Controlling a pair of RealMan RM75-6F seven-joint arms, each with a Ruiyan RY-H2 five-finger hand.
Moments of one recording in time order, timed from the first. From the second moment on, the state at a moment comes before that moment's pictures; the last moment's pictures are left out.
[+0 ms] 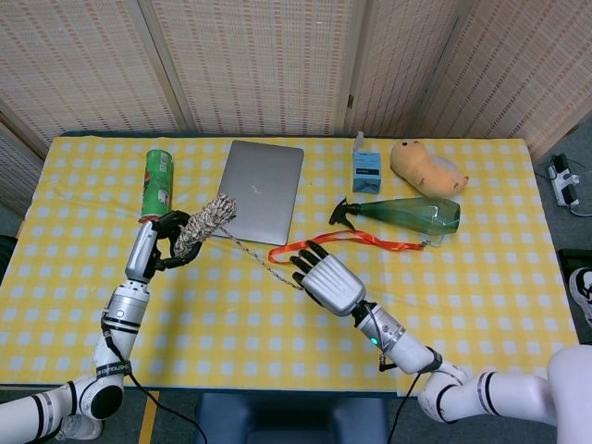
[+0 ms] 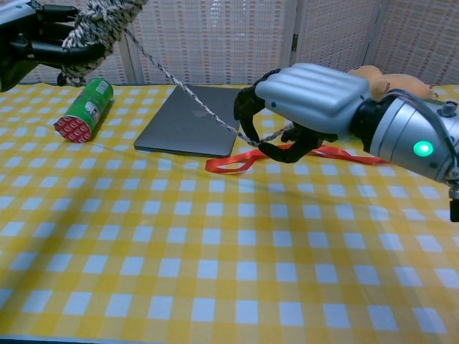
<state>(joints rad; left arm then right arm) -0.61 -1.46 -0.29 -1.59 1.19 1.25 -0.47 0.80 -1.53 0.09 -1.59 -1.44 1.08 -0.50</state>
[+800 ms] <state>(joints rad) -0.59 -1.59 -0.18 -1.42 1.33 1.39 0.10 0.90 -1.52 0.29 -1.86 -1.26 1.11 -1.02</state>
